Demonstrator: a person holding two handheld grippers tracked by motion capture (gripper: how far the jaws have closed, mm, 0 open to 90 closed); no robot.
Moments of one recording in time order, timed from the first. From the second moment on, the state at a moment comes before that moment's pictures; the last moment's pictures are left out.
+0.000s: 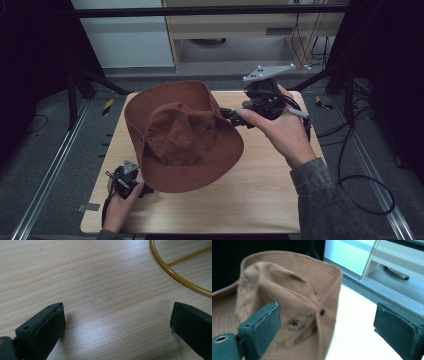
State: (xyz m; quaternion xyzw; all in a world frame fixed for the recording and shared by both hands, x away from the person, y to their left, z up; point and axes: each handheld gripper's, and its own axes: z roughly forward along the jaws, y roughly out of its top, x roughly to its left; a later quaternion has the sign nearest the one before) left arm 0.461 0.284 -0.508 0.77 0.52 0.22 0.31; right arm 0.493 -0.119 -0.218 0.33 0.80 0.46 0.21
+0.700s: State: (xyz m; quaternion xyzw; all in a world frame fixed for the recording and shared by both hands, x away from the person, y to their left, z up) left arm 0.461 0.284 -0.509 0.77 0.52 0.22 0.31; right arm 0.489 -0.174 -0.235 0.37 0.79 0.44 0.22
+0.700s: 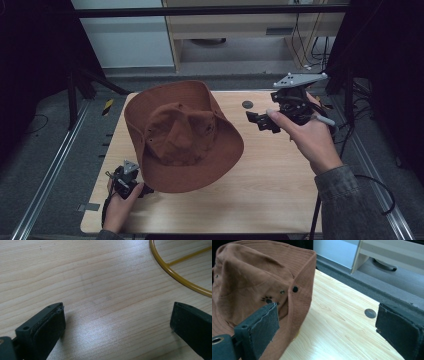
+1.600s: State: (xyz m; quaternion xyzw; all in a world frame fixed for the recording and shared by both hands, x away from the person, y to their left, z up) left arm 0.461 0.284 -0.508 0.77 0.52 0.22 0.31; right arm 0.474 -0.230 -0.322 0.42 0.78 0.42 0.20
